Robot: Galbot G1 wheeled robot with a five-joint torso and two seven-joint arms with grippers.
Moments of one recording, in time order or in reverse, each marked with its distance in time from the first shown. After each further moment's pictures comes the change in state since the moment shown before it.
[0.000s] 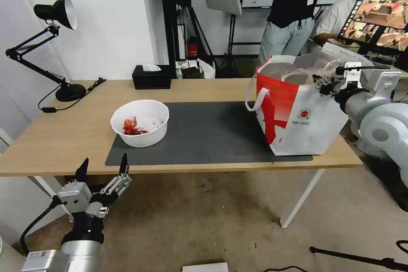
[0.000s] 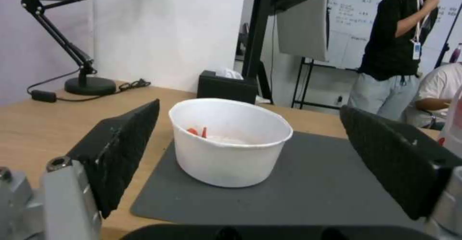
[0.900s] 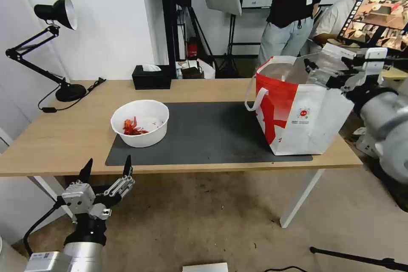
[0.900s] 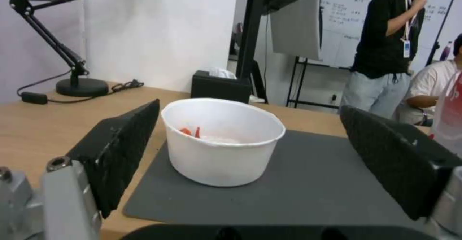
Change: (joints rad) left arm 0.006 0.020 0.010 0.000 0.003 -0.010 0.002; right arm -0.470 0.001 0.337 0.409 -0.083 0.135 -0.003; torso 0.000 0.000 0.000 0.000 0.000
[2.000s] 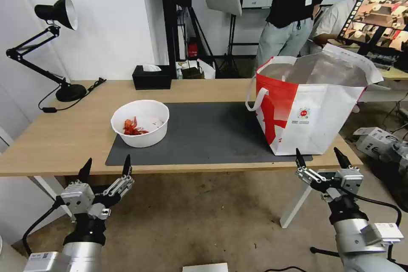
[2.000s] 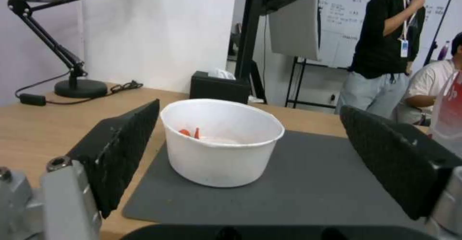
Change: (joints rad) left arm 0.002 0.012 -0.002 0.000 -0.005 -0.003 -0.001; right arm -0.632 0.631 0.065 -0.046 -0.798 0.413 -0.350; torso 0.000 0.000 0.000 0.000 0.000
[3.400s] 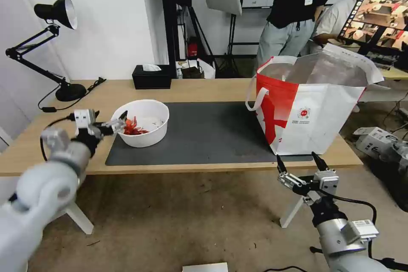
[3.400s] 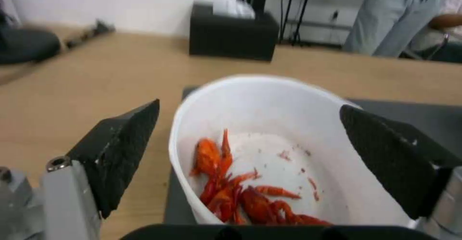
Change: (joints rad) left arm -0.949 0.735 0.222 0.550 -0.866 0.450 -0.240; right arm 0.019 -0.050 -0.111 -0.014 -0.016 -0.046 0.006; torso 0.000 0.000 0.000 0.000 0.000
